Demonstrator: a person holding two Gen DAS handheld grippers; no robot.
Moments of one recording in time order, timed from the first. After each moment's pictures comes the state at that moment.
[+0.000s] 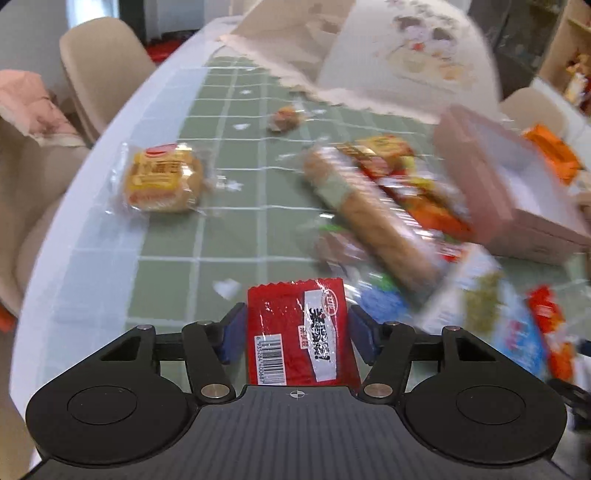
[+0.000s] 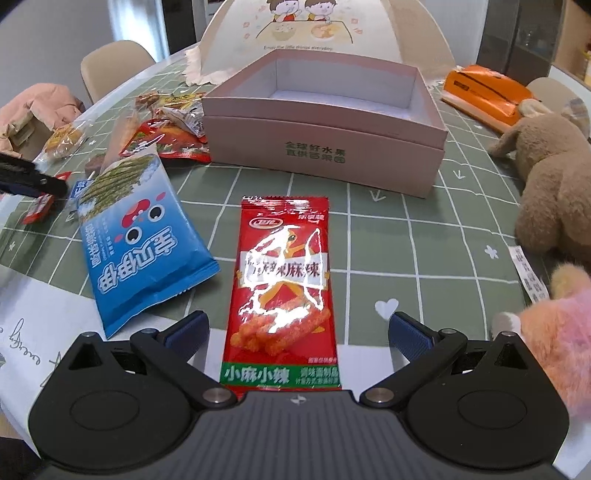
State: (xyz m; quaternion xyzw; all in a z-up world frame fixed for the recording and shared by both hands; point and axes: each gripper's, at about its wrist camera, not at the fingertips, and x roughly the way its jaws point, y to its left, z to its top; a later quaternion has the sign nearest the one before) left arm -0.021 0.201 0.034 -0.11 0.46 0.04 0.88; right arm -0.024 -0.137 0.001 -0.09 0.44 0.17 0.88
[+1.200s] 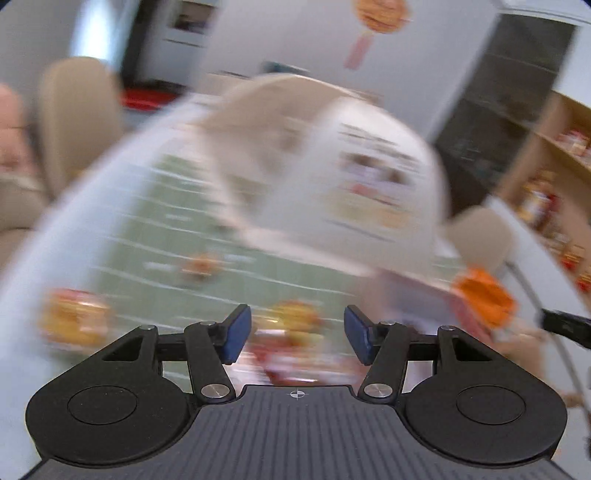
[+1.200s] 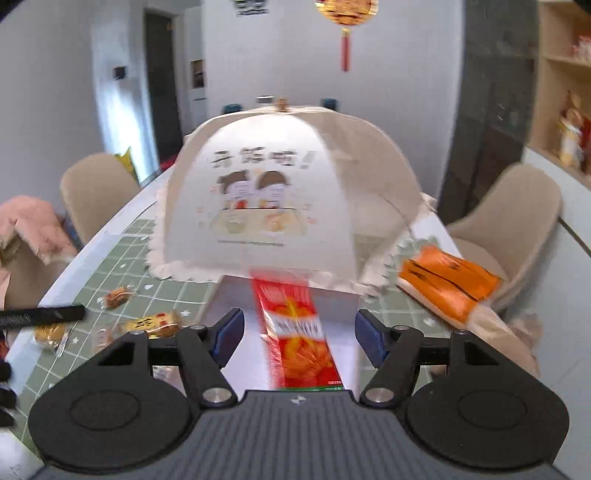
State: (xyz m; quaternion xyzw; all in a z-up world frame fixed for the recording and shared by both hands) left arm 0.047 0.219 0.106 -0.22 0.32 0.04 0.92; right arm 0.095 -0.124 0.166 -0.07 0.31 0.18 0.93
